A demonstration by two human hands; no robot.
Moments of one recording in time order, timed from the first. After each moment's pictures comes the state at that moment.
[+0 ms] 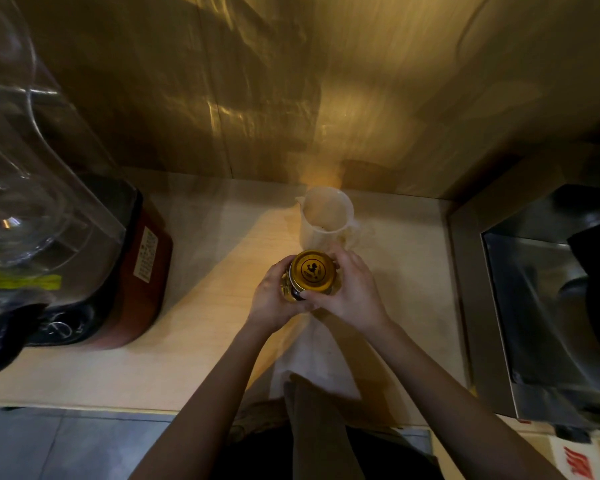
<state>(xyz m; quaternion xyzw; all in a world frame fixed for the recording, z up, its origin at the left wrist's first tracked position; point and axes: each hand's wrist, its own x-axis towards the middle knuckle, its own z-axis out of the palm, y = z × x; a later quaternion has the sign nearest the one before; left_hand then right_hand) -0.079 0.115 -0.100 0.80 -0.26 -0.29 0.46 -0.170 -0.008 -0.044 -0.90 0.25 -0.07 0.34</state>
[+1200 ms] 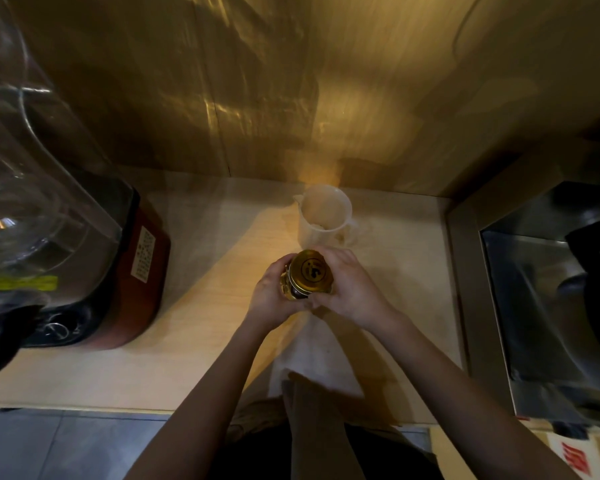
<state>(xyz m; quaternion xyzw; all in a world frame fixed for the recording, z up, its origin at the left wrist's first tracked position) -0.076 0.113 -0.099 0.79 -0.27 -0.30 0.46 -0.163 -0.017 -0.033 -0.93 0.16 0.05 0.32</state>
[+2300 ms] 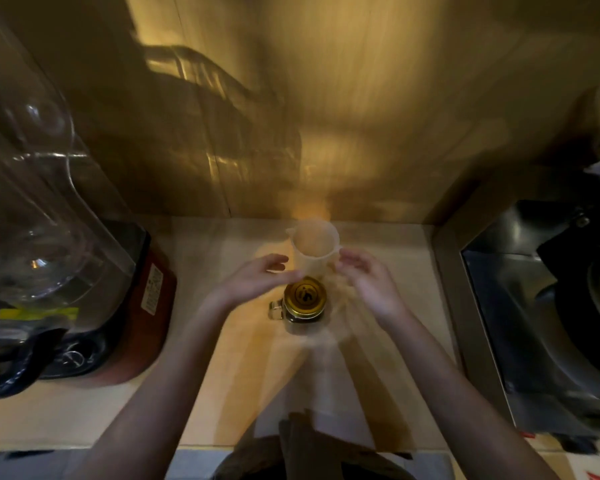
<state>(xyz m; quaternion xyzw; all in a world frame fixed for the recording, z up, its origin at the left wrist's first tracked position) -0.028 0.106 0.013 0.77 -0.31 -0.44 0.33 -0.174 -0.032 0.015 -0.69 0.38 -0.12 0.60</state>
